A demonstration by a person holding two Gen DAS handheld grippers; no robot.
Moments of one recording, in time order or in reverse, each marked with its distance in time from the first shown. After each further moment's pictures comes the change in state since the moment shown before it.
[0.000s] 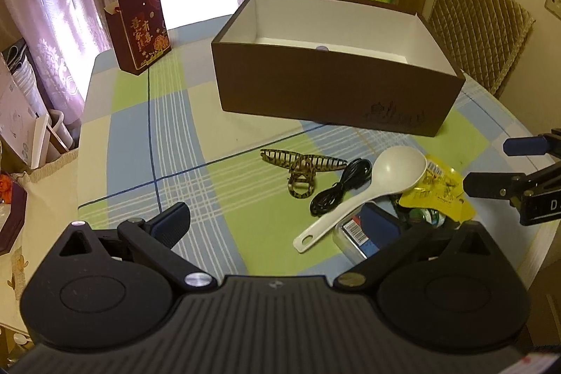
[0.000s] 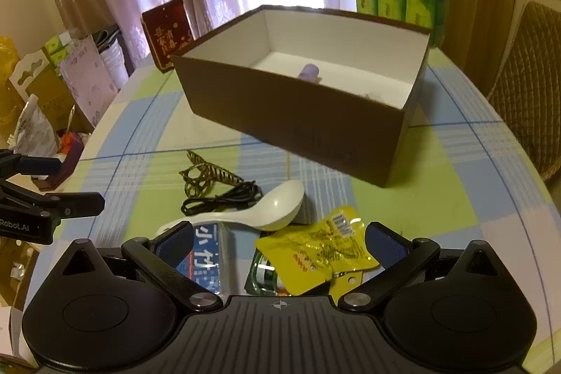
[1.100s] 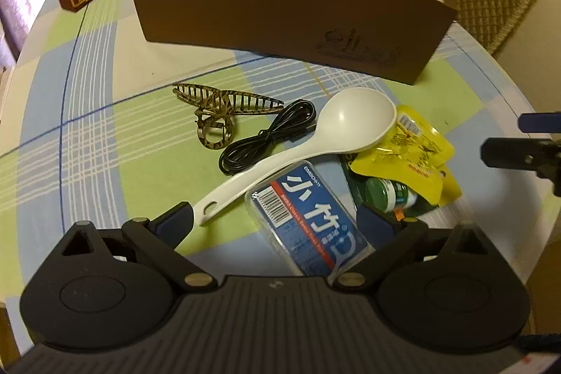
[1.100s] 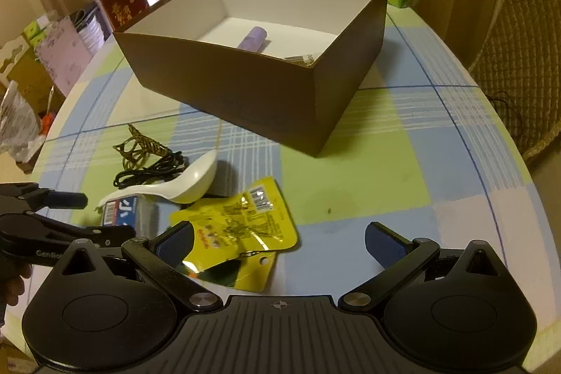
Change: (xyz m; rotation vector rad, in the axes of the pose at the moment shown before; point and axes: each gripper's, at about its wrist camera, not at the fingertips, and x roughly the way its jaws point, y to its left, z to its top) left arm 0.087 -0.071 -0.015 -0.059 0.197 -0.056; right arm 0.012 -0.081 0.003 0.018 0.126 -0.022
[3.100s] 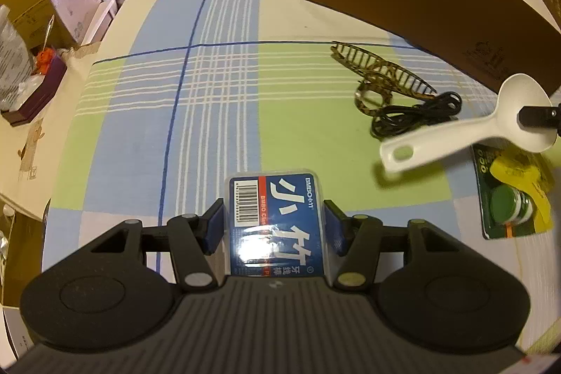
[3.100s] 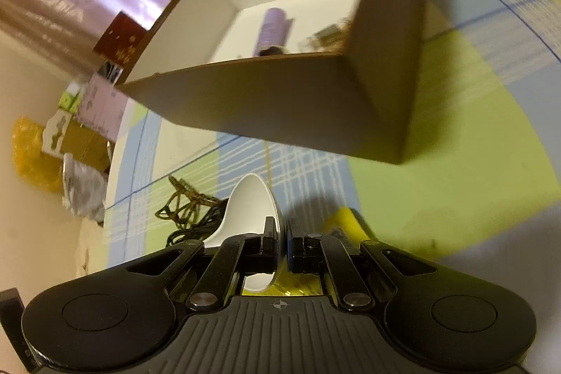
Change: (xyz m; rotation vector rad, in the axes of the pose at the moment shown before) left arm -0.006 0.075 -0.043 -0.273 0.008 0.238; right arm 0.073 -0.038 0.043 0.331 0.089 0.333
